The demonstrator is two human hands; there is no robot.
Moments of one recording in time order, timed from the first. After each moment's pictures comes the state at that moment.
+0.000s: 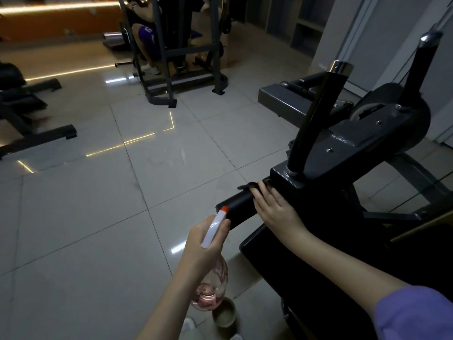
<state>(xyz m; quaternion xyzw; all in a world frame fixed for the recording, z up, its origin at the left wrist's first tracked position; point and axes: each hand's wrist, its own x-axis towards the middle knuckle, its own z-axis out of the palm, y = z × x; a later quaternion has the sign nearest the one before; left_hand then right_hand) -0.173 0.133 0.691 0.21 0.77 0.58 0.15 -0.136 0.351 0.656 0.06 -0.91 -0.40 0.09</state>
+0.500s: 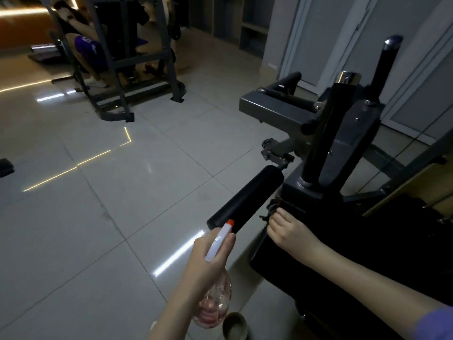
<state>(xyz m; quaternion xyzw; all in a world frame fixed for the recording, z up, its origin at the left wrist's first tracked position) -0.253 0.116 0.678 0.32 0.72 0.56 0.25 -0.141 0.329 0.655 0.02 -0.93 -0.36 0.07</state>
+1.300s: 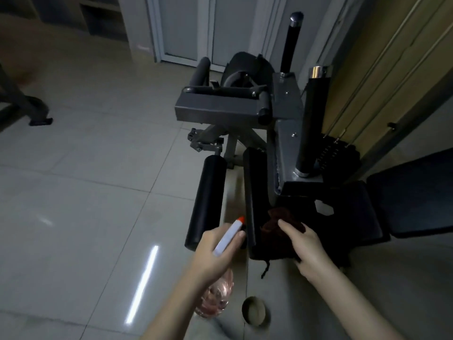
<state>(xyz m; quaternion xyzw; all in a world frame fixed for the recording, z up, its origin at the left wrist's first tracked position) -0.406 0.166 0.687 0.55 0.54 0.45 0.46 -0.214 0.216 0.706 -0.68 -0.28 0.58 0.37</state>
